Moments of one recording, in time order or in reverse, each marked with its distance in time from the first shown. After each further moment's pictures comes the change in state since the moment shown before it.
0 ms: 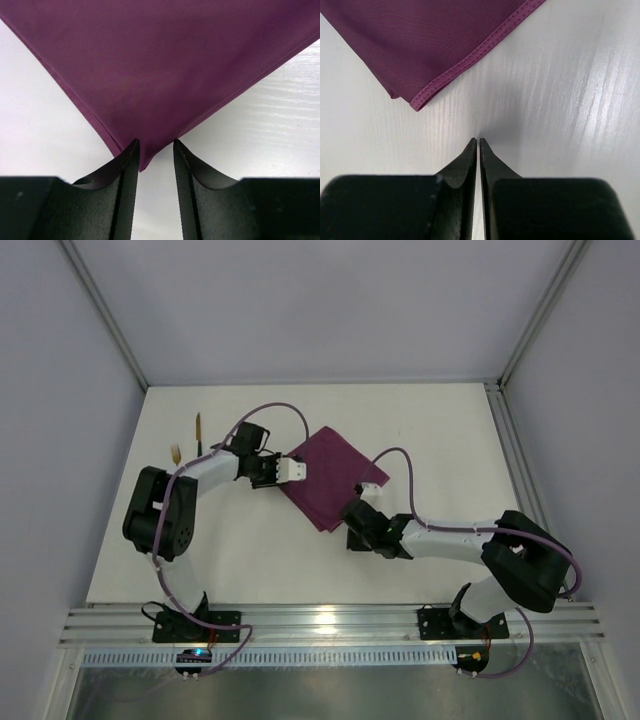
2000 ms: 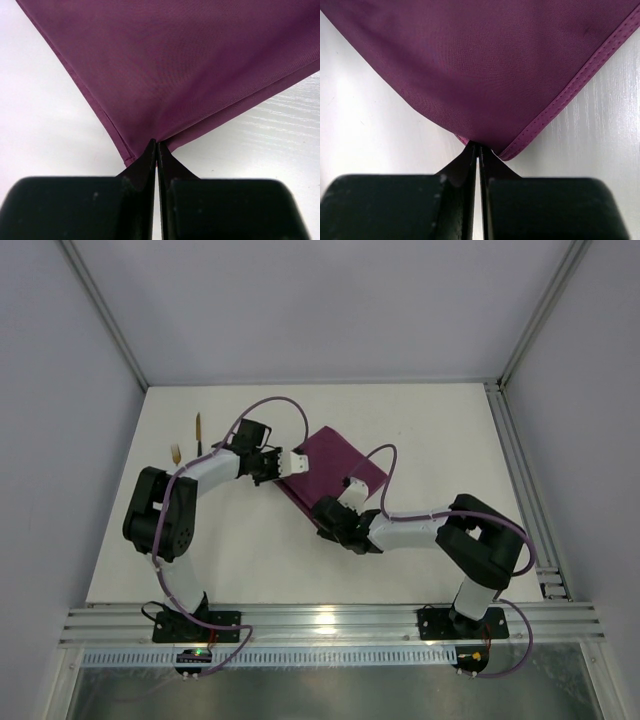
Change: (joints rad) left arm -0.016 -0.003 0.014 0.031 -0.025 -0.113; right arm 0.072 0.242 0.181 0.112 0.162 0.327
